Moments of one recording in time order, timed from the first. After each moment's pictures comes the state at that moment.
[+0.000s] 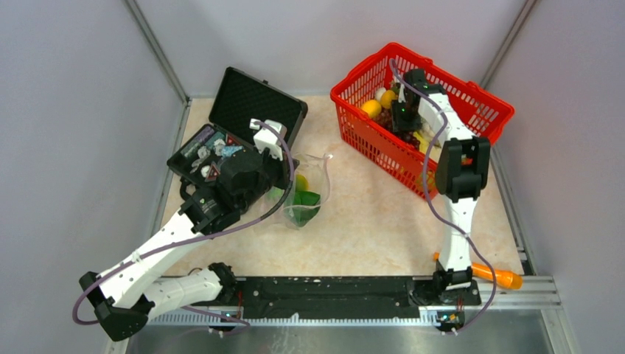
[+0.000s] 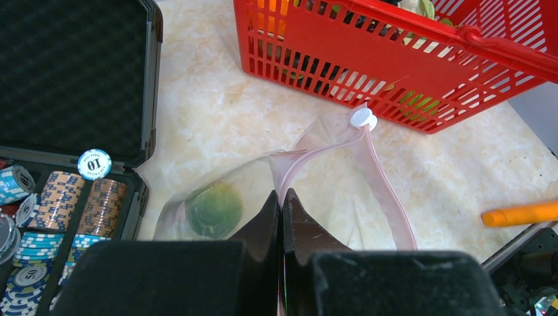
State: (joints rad) left arm -0.83 0.95 1.07 -0.39 -0.24 -0.28; right arm 0.14 2.22 2.03 -0.90 -0.01 0.04
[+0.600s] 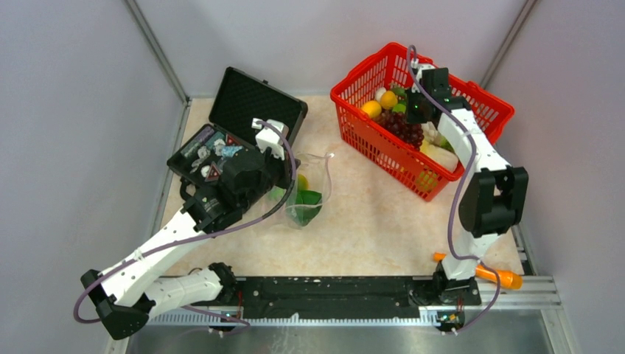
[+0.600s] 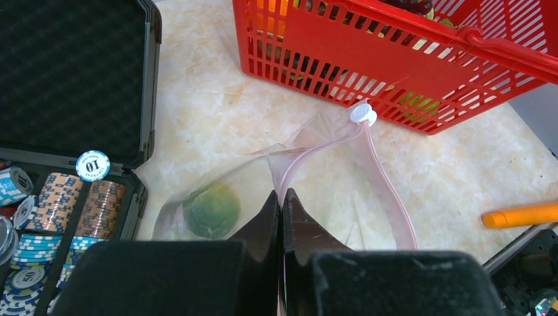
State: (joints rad) left arm -0.83 0.97 1.07 -0.38 -0.24 -0.28; right arm 0.14 1.73 1.58 -0.53 -0.03 0.08
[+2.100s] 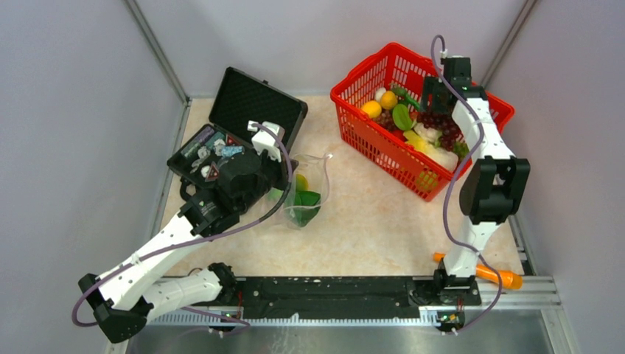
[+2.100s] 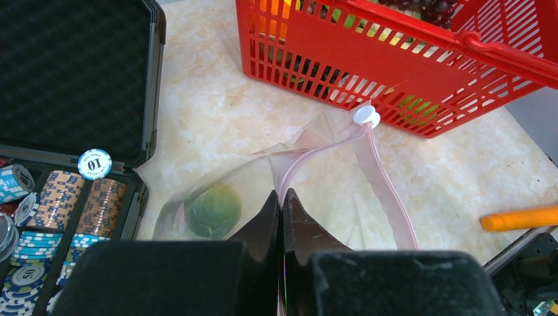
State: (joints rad) left arm -0.83 0.93 1.05 -0.37 -0.25 -0.28; right arm 0.00 1.91 1.80 -0.62 0.16 0.07
